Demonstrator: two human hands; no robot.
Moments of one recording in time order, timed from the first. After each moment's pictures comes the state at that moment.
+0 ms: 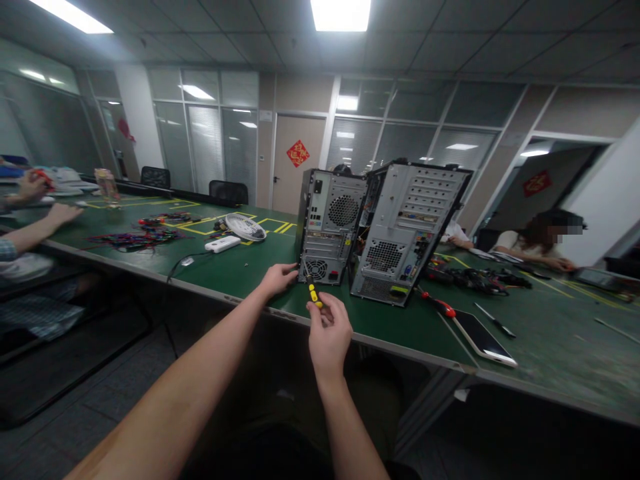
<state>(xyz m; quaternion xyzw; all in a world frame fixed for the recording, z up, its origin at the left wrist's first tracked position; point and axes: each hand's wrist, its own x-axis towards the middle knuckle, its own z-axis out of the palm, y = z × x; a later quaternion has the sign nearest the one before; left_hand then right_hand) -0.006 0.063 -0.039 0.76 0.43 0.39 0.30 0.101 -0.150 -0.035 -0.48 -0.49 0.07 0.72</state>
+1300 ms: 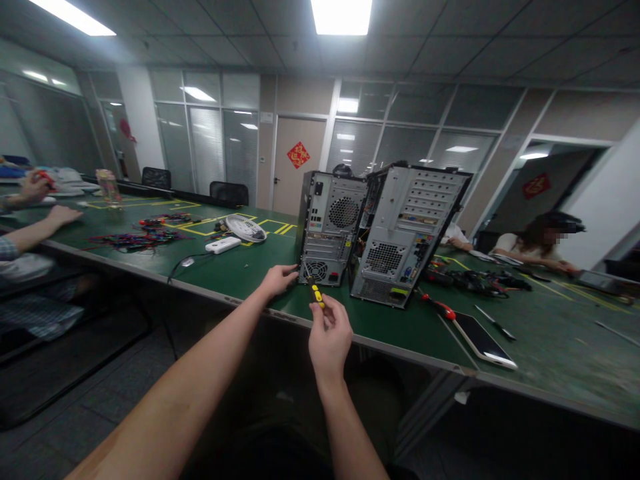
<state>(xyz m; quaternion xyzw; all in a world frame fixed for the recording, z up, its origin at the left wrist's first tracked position) -0.007 0.057 -0.034 0.75 0.43 0.39 0.31 0.099 -0.149 -0.038 -0.47 -0.48 0.08 0.74</state>
